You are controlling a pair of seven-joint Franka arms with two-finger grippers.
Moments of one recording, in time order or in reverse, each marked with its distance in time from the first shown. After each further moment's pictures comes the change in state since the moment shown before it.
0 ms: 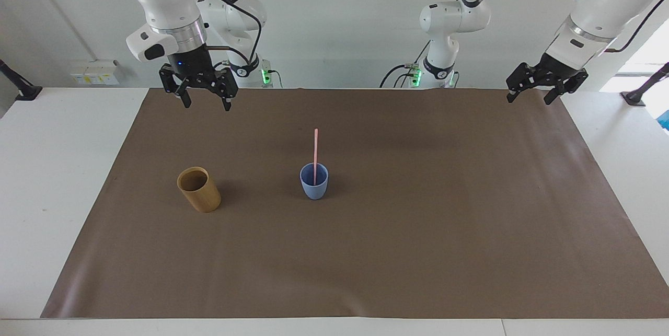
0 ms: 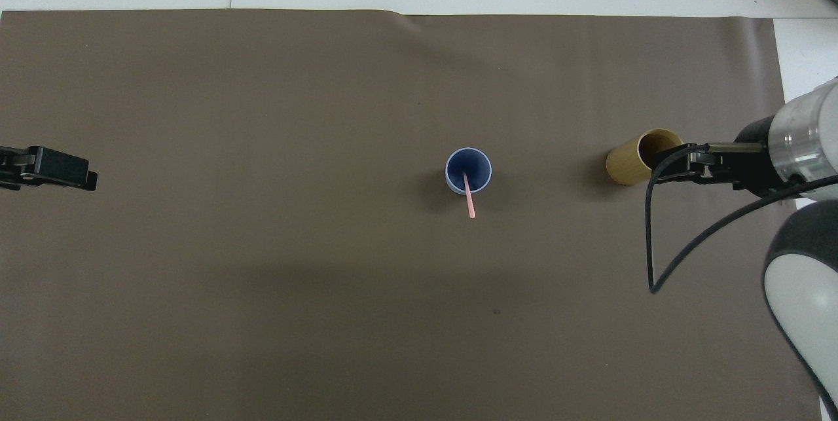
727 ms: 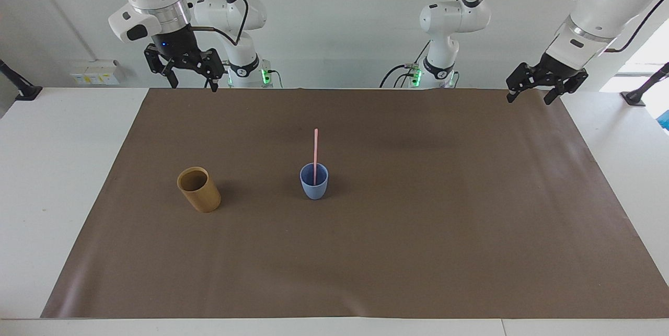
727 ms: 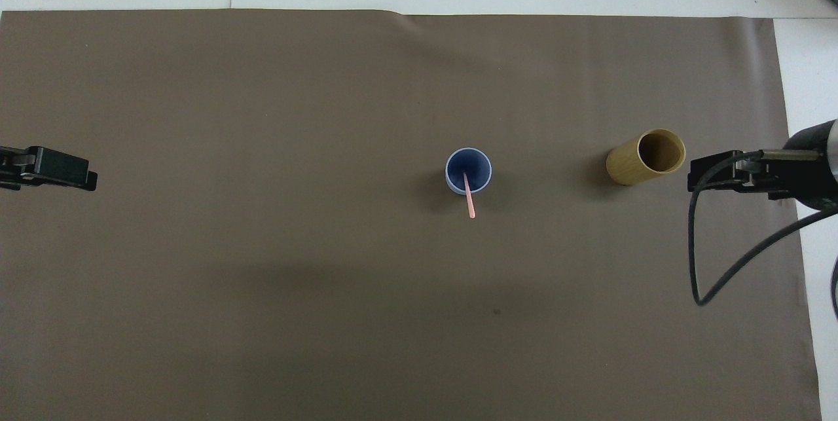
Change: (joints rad) left arm 0.000 0.000 0.000 0.000 0.000 0.000 0.000; right arm 0.075 -0.027 -0.129 0.001 0.011 -0.035 -0.037
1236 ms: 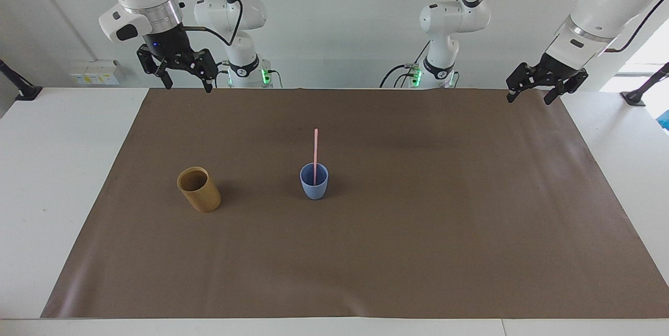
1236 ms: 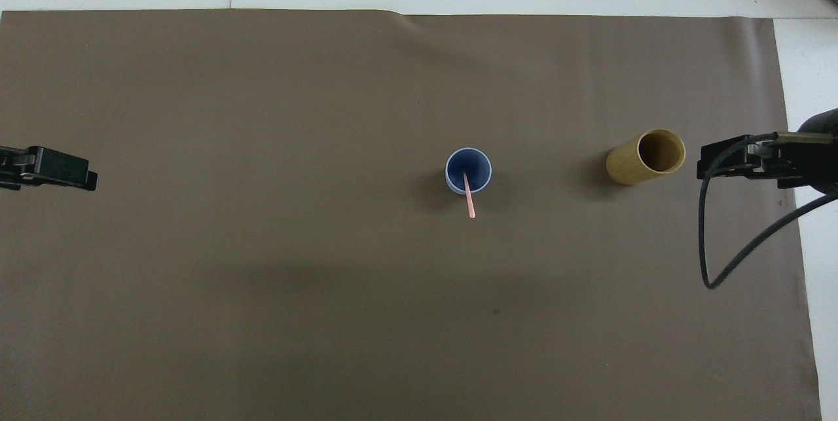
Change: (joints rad) left arm 0.000 0.000 0.000 0.000 0.000 0.000 0.000; right arm -0.008 0.040 -0.008 0.057 0.000 -0.010 -0.001
